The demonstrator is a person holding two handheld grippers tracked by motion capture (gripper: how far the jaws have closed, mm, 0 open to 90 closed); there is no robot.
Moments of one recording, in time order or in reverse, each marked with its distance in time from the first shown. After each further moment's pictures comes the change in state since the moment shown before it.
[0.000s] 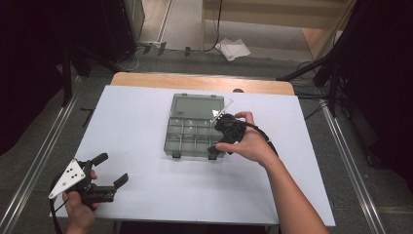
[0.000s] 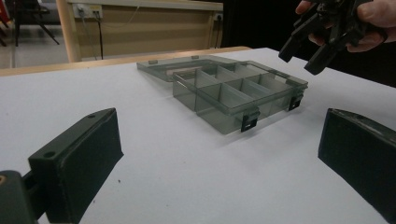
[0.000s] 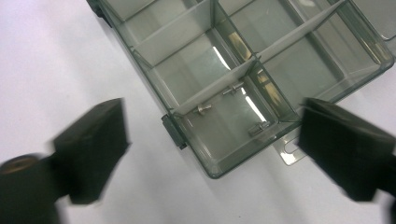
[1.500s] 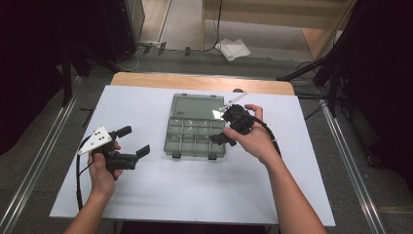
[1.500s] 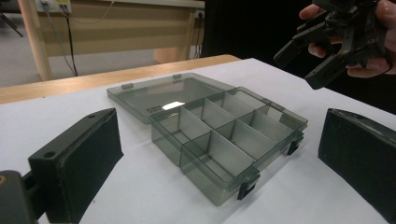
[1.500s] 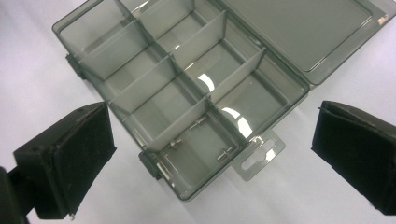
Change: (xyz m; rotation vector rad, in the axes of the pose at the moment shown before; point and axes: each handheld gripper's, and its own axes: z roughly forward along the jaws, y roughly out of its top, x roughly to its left) left arm 0.012 0.054 0.085 0.042 -0.096 -0.018; right arm -0.016 -0.003 -0.022 -0.187 -0.060 0.108
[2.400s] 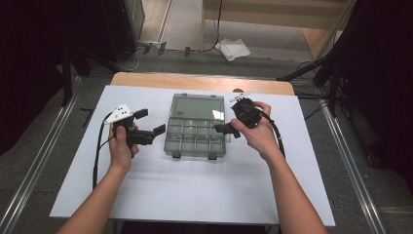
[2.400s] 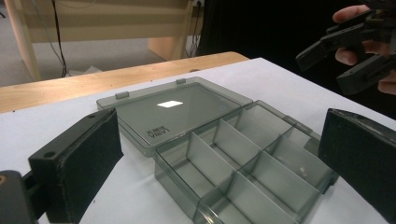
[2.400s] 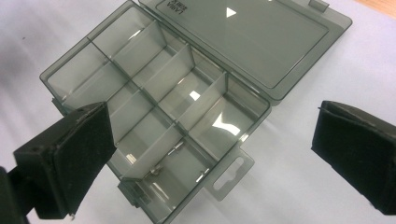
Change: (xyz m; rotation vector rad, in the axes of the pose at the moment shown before) left arm 0.027 0.025 0.068 0.049 -0.024 -0.046; right arm -0.028 -0.003 -0.005 -0.119 0.012 0.110
